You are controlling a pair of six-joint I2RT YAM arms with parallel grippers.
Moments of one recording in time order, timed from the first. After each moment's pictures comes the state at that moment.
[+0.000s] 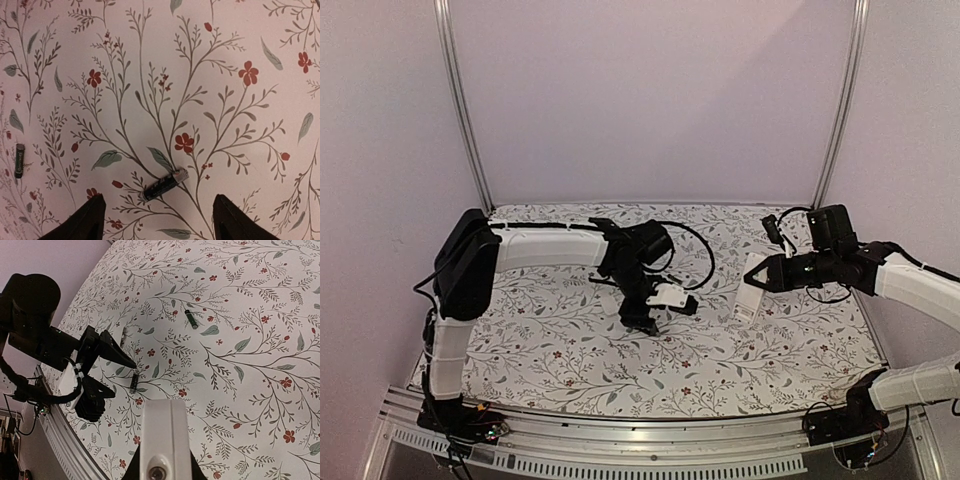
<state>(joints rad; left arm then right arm) -0.92 2.15 1.67 -0.79 0.23 0.93 0.44 1.15 0.79 -0.35 -0.46 0.26</state>
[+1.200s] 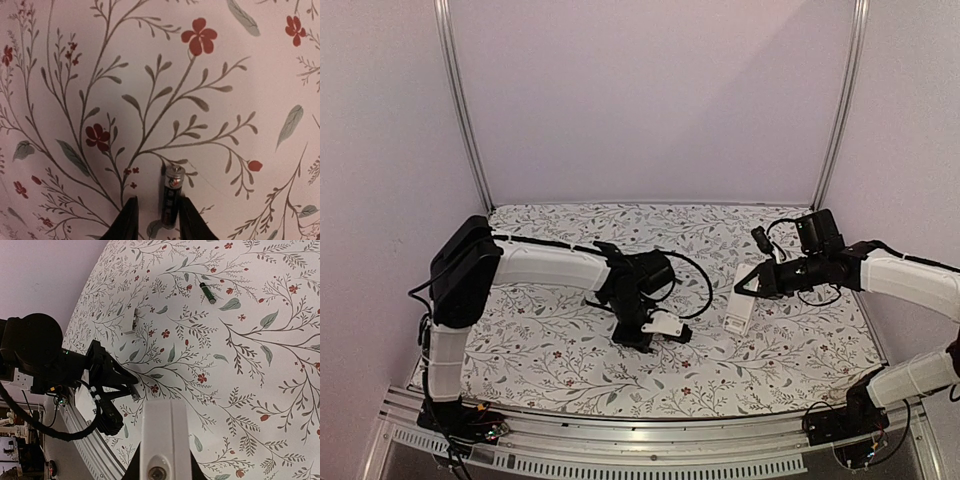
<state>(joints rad) -1.00 2.12 1.52 -0.78 0.15 0.83 0.43 1.27 0.78 -0.32 -0.60 0.32</state>
